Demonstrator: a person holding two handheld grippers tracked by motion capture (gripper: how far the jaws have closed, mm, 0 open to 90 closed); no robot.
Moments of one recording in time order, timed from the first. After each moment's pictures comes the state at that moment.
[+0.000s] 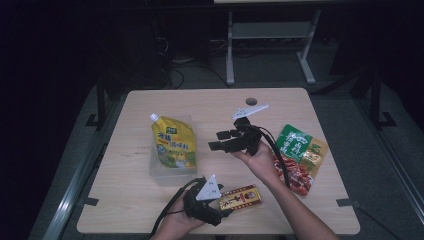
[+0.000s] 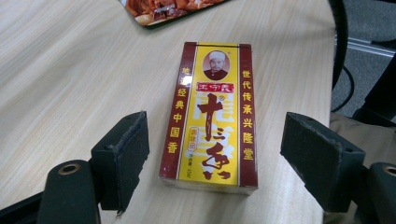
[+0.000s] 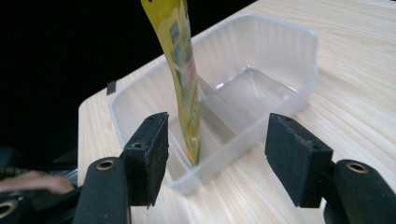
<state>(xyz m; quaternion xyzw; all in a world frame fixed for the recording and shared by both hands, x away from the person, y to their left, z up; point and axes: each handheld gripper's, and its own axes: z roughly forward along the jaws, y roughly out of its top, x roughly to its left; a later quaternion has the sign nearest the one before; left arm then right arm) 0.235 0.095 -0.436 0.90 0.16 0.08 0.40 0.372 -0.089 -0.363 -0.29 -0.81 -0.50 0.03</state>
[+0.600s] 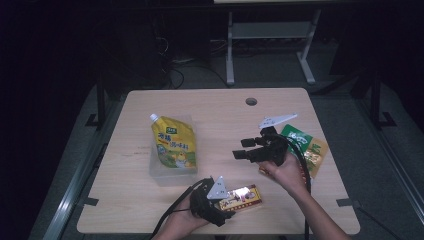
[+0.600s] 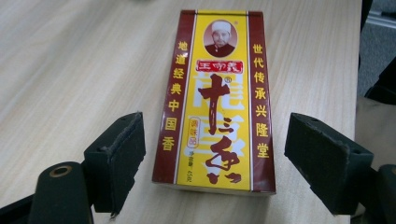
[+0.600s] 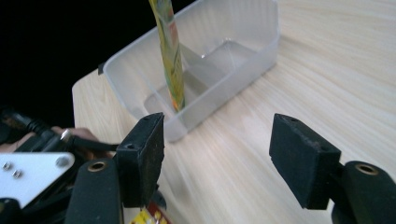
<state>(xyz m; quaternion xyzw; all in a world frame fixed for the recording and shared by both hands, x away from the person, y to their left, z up) 0.243 0.079 -0.452 0.92 0.14 0.07 0.35 0.344 -0.148 -0.370 -0.32 -0.81 -0.49 0.02</state>
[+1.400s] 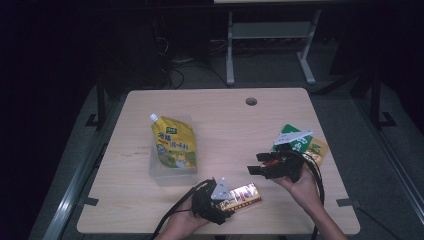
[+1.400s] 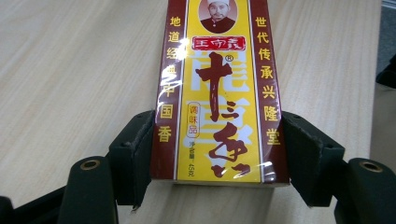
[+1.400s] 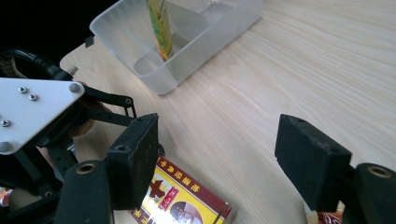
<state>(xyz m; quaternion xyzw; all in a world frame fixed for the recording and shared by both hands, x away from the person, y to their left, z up) 0.243 0.076 -0.458 0.93 0.15 0.08 0.33 0.313 -0.182 -0.396 -0.34 -0.82 -0.46 0.02</state>
